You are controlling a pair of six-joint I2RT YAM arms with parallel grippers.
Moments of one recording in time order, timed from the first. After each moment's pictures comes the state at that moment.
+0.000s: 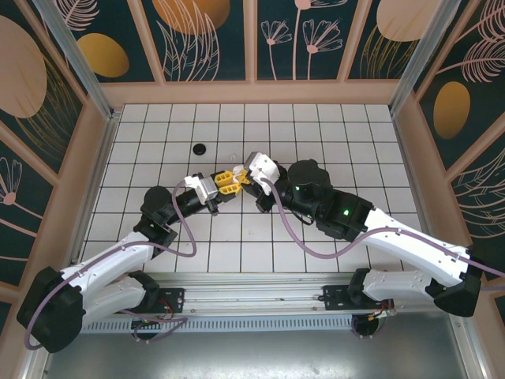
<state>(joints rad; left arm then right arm) -0.63 1.03 0.47 0.78 0.54 0.13 1.08 1.11 1.13 -0.26 0.07 -0.19</state>
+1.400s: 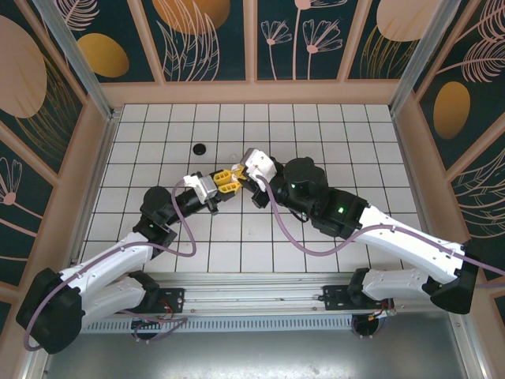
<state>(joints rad) -0.63 1.02 0.47 0.77 0.50 0.12 1.08 1.15 1.15 -0.22 0.11 -0.21</state>
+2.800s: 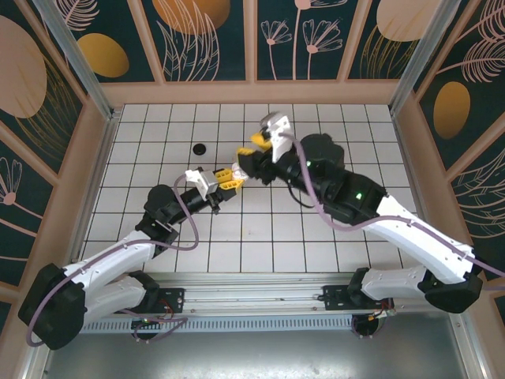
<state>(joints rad) -0.62 1.06 0.47 0.74 0.46 0.00 0.95 1.20 1.46 -0.38 0.12 0.18</state>
